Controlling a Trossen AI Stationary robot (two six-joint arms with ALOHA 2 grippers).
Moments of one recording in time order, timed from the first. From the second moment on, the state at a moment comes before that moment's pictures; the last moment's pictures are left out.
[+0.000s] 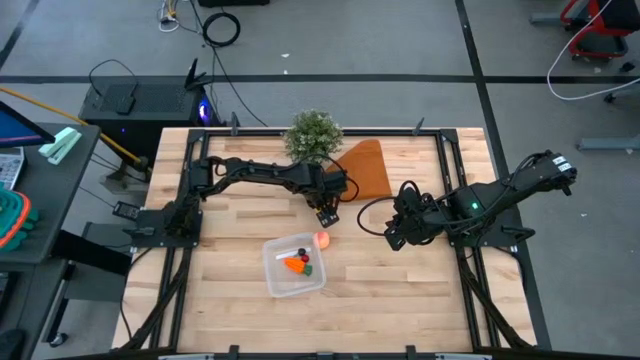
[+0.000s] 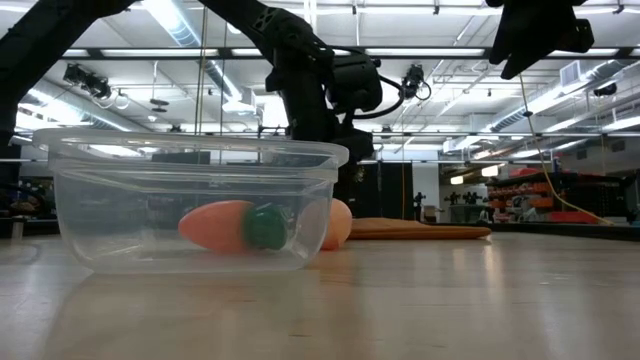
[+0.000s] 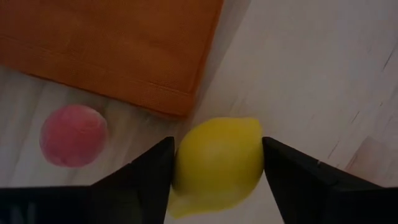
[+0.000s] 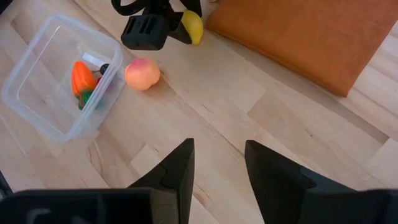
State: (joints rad) left arm 0.16 2.15 1.60 -0.71 0.00 -0.31; right arm 0.38 1.17 1.10 -1.02 0.41 1.16
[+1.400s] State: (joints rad) left arm 0.03 2.15 2.08 -1.36 0.08 -0.20; right arm 0.38 0.98 1.10 -1.22 0.47 1.15
